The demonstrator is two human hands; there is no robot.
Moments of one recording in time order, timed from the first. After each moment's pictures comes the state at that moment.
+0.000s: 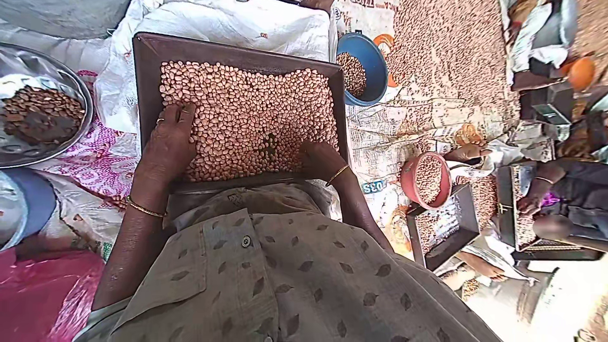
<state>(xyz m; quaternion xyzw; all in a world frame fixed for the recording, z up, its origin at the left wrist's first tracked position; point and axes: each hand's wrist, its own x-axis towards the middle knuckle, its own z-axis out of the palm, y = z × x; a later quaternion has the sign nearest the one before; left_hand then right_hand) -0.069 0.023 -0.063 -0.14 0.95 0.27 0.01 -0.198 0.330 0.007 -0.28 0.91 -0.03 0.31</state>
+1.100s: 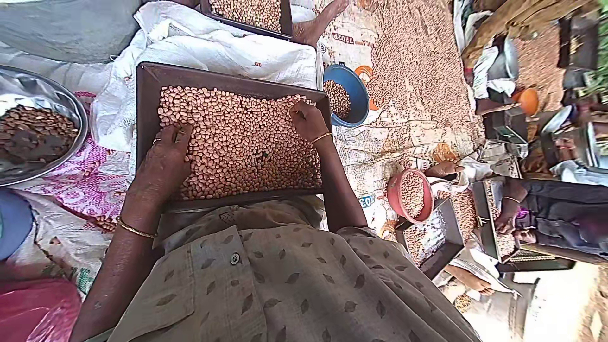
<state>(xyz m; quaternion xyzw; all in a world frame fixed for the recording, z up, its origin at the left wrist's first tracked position) -0.066 0.022 -0.077 -0.14 0.95 0.26 -0.02 -0.306 0.282 -0.008 -0.26 0.93 -0.22 0.16</state>
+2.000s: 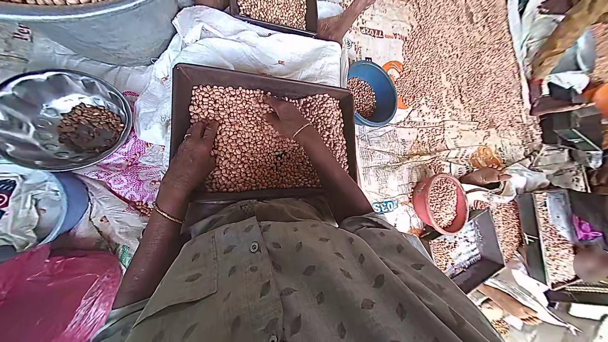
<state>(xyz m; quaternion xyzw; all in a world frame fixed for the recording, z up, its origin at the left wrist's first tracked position) -0.063 0.026 -0.067 -0.13 0.96 0.25 -0.03 -0.275 0.194 -0.022 -0.39 0.88 -0.19 0.21</state>
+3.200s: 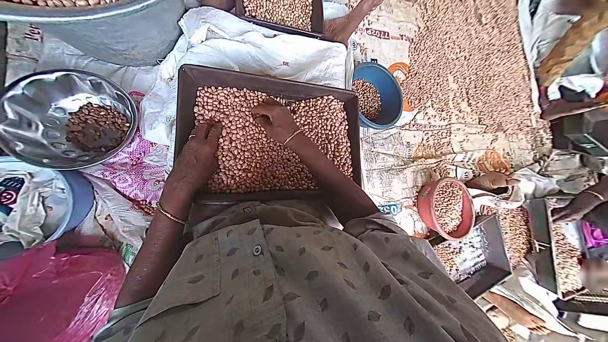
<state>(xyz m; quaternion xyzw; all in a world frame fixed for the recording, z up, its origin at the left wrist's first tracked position) -0.068 0.021 -0.071 -0.13 0.96 0.25 -0.03 -0.265 0.177 -0.050 -0.47 0.83 -0.27 0.12</state>
